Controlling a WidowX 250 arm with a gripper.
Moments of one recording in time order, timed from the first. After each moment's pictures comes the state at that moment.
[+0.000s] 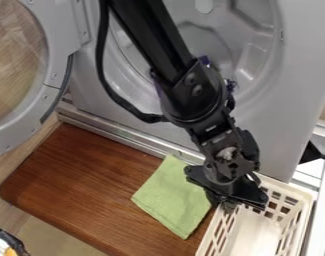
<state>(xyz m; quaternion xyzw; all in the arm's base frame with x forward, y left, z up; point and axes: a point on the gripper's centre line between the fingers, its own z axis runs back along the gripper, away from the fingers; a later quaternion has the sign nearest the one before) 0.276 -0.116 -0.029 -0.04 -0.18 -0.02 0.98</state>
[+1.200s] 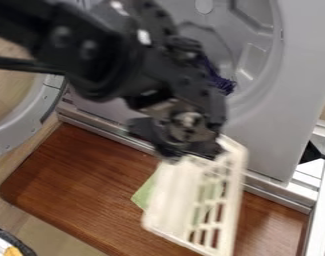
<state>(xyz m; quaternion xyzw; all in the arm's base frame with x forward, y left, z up) 0.247 -0.037 0.063 0.10 -0.25 0.11 0.96</state>
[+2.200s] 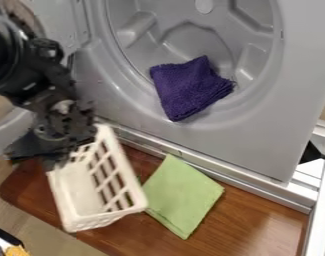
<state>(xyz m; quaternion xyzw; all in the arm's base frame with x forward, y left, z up) 0.195 0.103 0.029 0.15 -0.19 0.44 0.86</state>
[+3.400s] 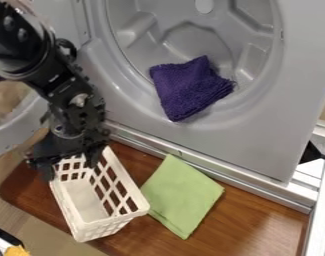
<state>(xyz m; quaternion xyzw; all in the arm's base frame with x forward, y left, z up) 0.216 0.094 0.006 0.13 -0.14 0.44 0.88</state>
